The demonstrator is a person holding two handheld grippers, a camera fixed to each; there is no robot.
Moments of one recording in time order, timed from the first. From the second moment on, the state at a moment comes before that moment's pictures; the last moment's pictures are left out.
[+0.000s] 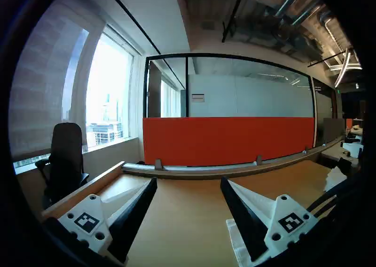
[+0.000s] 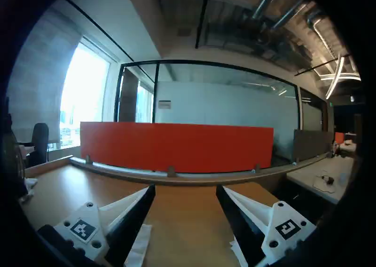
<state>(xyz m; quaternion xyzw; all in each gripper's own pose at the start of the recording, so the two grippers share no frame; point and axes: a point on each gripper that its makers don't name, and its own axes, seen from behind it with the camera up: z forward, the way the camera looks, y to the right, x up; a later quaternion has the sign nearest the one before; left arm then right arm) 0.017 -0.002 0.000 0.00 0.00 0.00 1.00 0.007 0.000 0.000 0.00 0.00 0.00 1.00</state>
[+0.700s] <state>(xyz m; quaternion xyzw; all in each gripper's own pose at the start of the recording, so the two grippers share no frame) 0.051 0.013 0.002 -0.04 -0.05 0.02 1.00 0.058 0.000 -0.001 0.01 -0.02 -0.01 1.00</state>
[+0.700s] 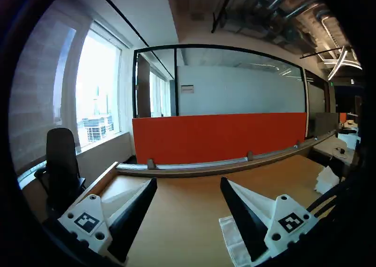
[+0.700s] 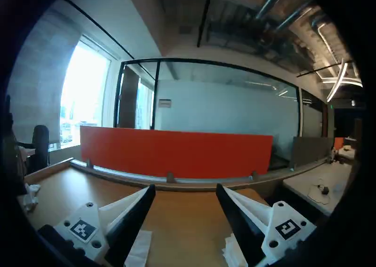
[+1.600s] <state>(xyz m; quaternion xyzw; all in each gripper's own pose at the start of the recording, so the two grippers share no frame) -0.004 0.087 -0.018 -0.22 -0.15 0.09 0.96 0.007 -0.081 -0.014 0.21 -0.14 -0.07 0.97</state>
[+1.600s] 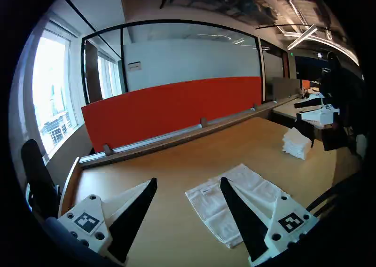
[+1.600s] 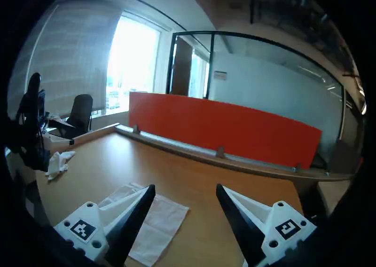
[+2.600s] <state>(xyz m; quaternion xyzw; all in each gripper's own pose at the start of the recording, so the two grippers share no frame) -0.091 0.115 -0.045 -0.27 -0.22 0.11 0.93 -0.078 -0.107 -0.040 0.26 -0.21 -0.10 0.93</state>
